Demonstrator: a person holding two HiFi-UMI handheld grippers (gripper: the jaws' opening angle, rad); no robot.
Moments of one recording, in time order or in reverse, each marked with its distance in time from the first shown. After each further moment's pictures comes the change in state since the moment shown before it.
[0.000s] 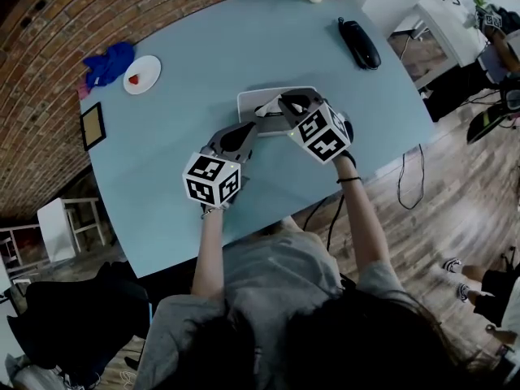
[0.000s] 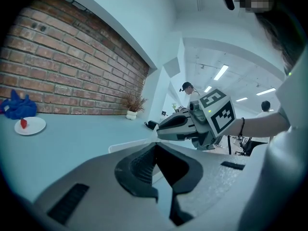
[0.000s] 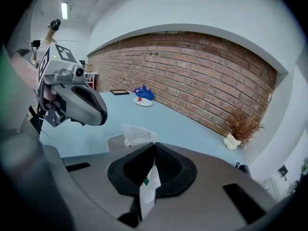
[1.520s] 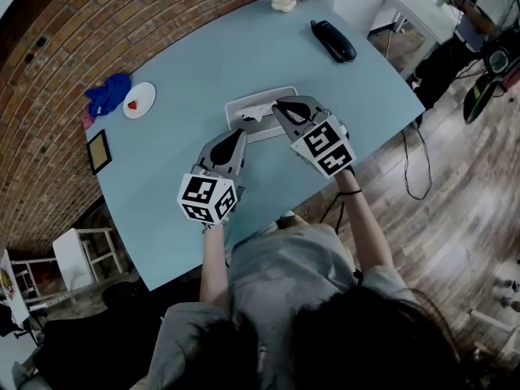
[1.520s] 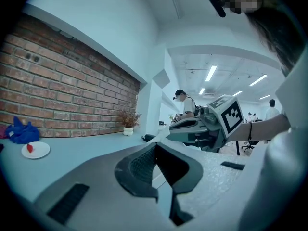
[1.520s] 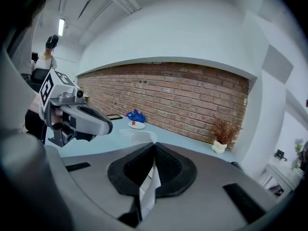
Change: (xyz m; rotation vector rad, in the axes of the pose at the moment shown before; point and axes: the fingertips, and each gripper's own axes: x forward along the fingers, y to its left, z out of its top) left arm -0.037 -0.049 0.033 0.149 -0.142 0.021; right arm -0.094 0.012 0.026 0.140 -0.268 -0.127
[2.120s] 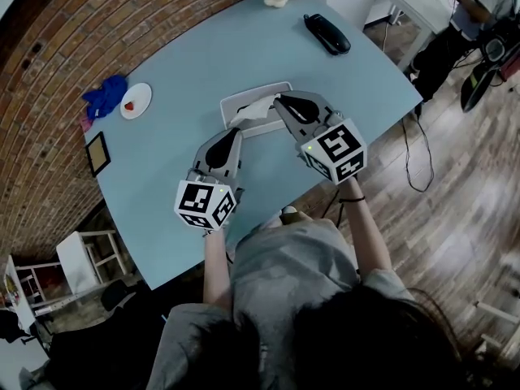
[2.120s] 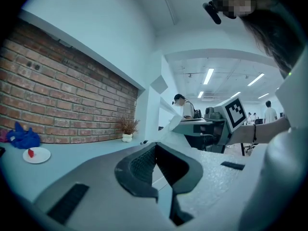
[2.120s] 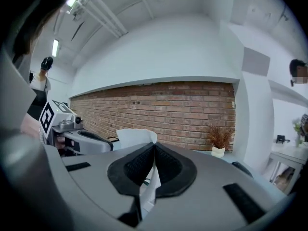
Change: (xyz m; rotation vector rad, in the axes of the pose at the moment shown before) left arm -0.014 -0.020 0.014 0.033 -0.071 0.005; right arm -0.047 -0.003 0.029 0.157 -0.224 -0.049
